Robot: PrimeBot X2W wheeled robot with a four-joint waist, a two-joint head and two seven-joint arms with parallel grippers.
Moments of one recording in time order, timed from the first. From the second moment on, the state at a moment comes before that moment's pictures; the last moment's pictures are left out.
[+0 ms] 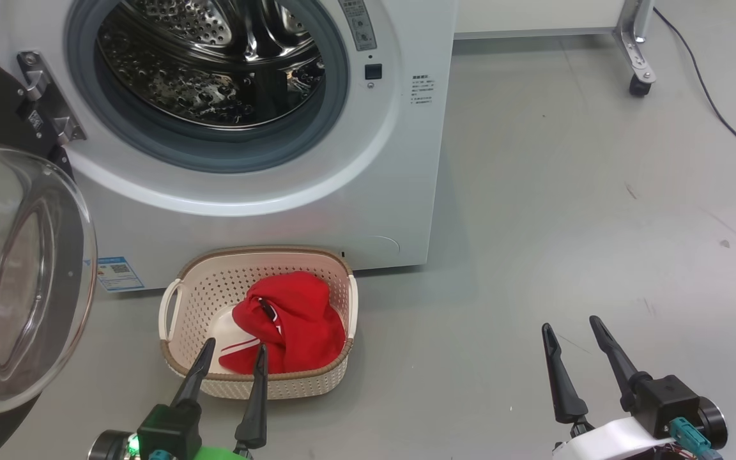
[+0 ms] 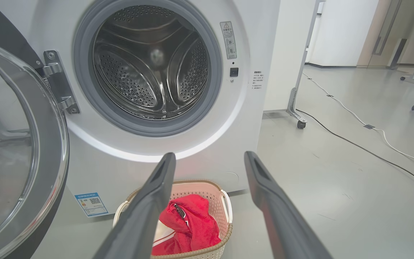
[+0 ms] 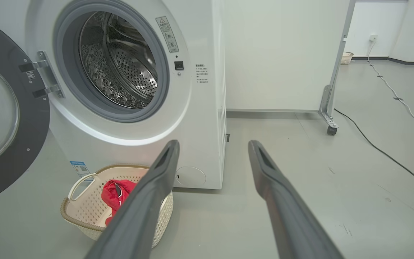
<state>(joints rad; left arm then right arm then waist) 0.11 0.06 -0.30 0.00 -0.28 0.09 -0.17 0.13 -0.04 0.18 0.09 0.21 0.01 -0.26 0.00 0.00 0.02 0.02</state>
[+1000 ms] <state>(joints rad) 0.11 0.05 -0.29 0.02 -0.28 0.10 -0.17 0.13 -0.04 0.15 0.06 0.21 0.01 -0.26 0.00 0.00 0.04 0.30</state>
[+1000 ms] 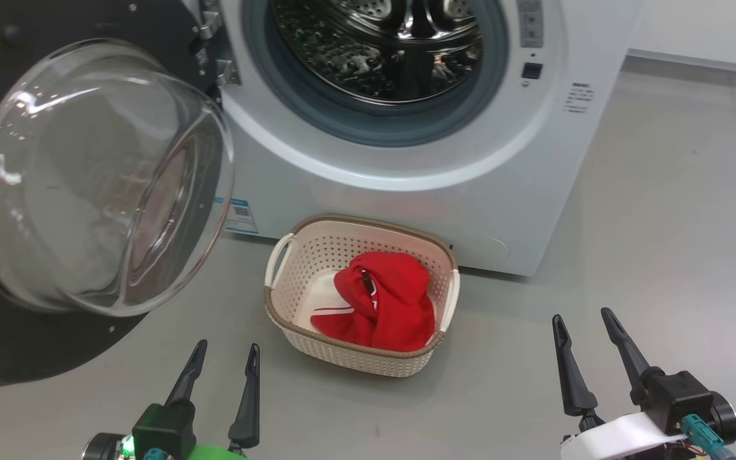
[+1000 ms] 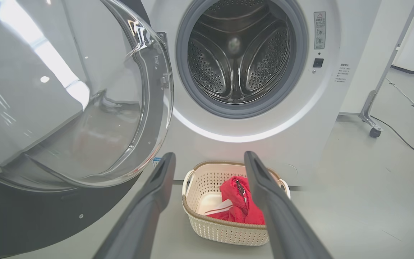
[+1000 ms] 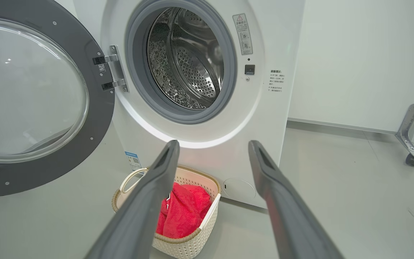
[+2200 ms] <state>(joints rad) 0.11 0.05 -0.26 0.02 -0.28 0.11 -0.18 0.13 -0.04 0.18 0.08 0.19 0.03 -0.26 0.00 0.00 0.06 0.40</state>
